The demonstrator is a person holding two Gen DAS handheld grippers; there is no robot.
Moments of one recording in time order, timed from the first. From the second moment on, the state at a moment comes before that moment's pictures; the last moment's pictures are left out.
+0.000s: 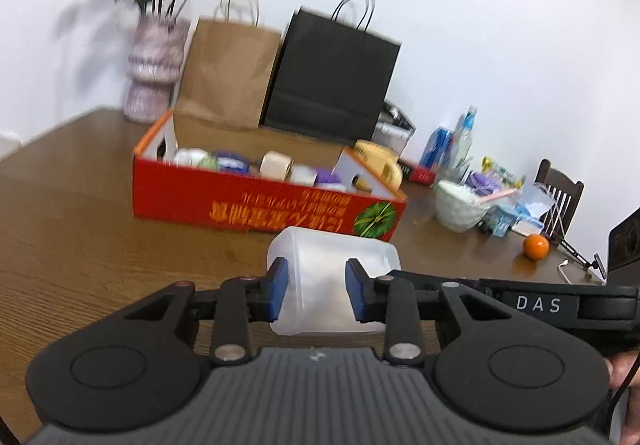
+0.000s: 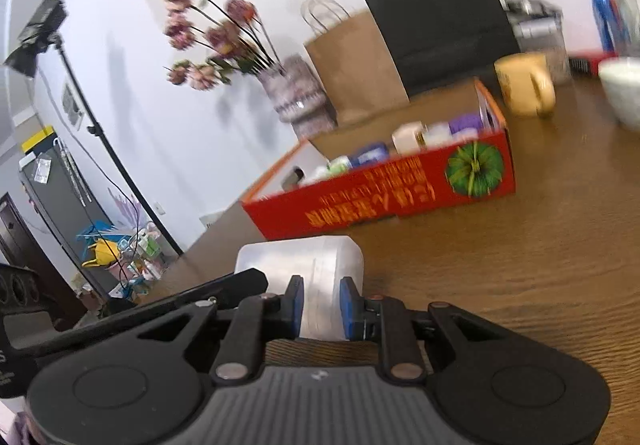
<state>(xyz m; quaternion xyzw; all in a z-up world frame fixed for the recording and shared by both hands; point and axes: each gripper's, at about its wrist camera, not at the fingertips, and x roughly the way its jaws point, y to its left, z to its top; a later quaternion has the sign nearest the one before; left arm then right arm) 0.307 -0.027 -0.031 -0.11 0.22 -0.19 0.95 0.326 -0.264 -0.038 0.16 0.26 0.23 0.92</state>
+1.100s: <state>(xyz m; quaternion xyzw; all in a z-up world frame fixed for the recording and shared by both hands) 0.382 -0.071 0.079 -0.09 0.14 -0.25 0.95 0.397 -0.312 0.074 0.16 0.19 0.22 0.94</state>
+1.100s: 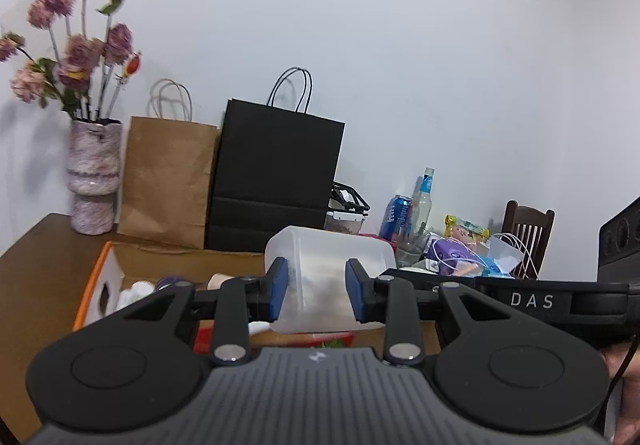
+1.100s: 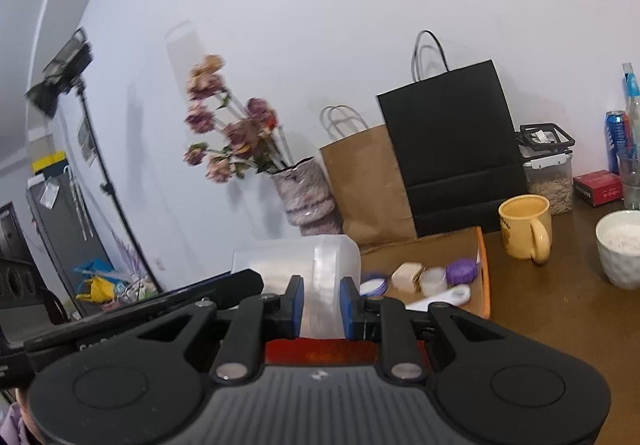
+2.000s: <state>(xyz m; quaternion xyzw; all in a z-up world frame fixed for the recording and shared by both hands) 0.562 -0.115 -0.034 -0.13 0.37 -0.23 0.89 0.580 -0.333 -0.020 0.13 0.40 0.13 0.90</state>
